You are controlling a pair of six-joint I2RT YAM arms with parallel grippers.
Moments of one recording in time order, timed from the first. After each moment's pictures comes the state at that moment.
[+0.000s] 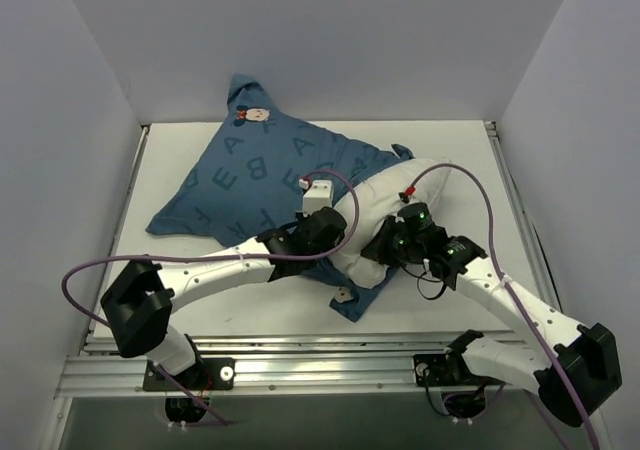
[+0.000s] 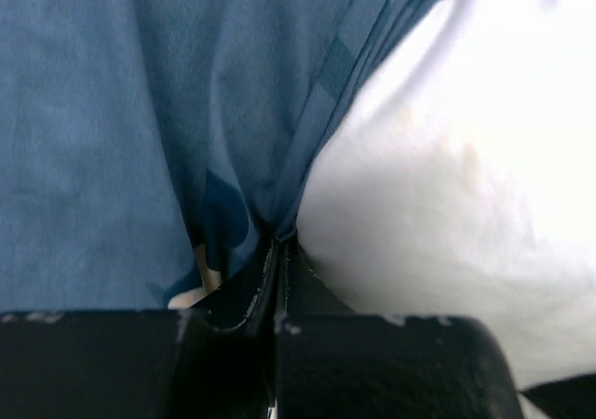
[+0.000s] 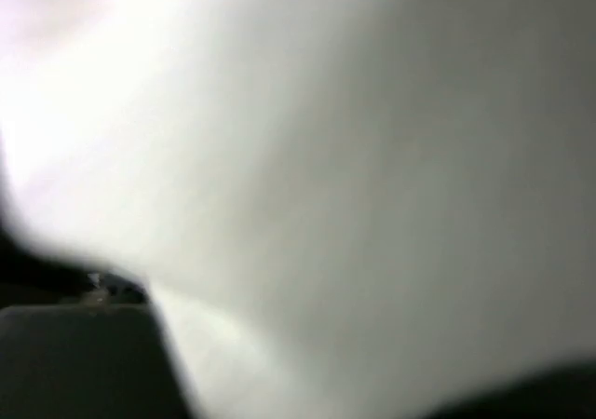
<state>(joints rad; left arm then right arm) -1.03 1.58 1.13 -0.28 -0.58 -0.70 0.58 1.04 0.68 -0.39 -0.10 0.86</state>
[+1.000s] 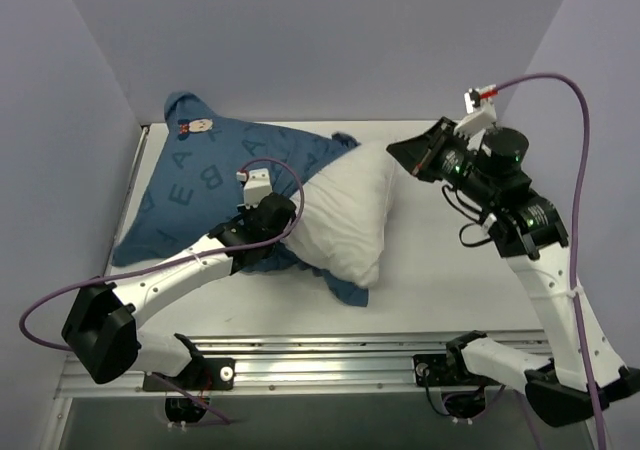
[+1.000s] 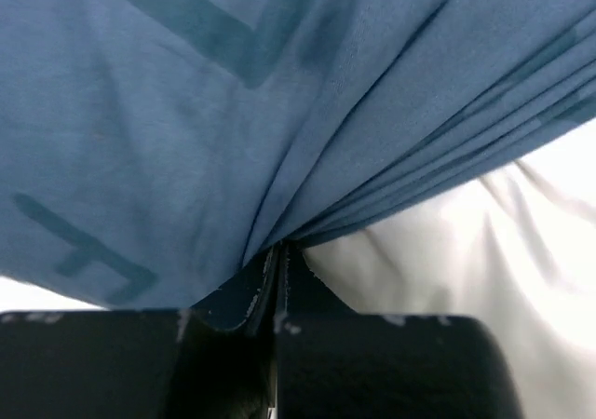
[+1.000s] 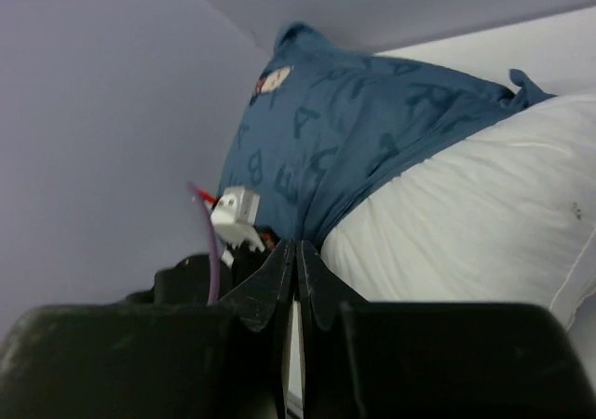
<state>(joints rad) -0.78 1.36 0.99 -0.39 -0.72 -0.72 0.38 1.13 1.49 -0.52 -0.21 0.69</state>
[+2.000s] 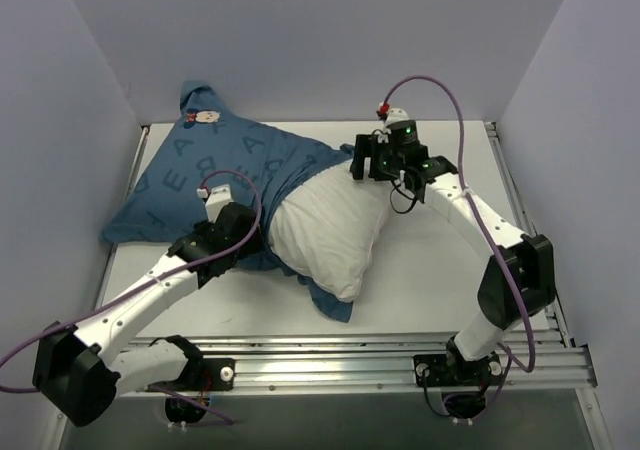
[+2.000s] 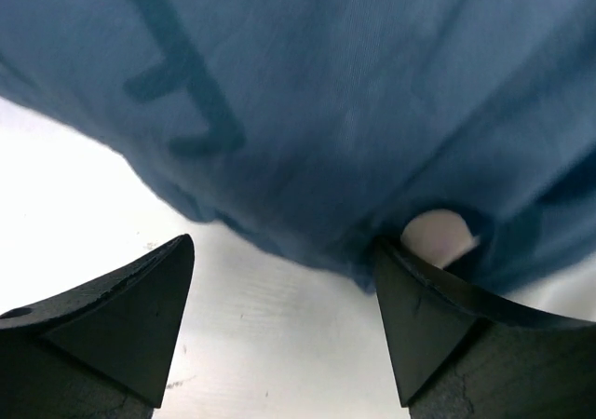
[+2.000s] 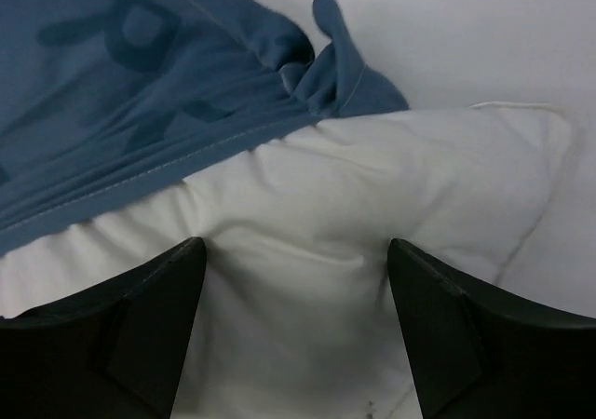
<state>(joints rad) -0.64 1.10 0.84 -0.61 -0.53 -0.77 0.39 1.61 1.37 -0.34 -0.01 0.29</state>
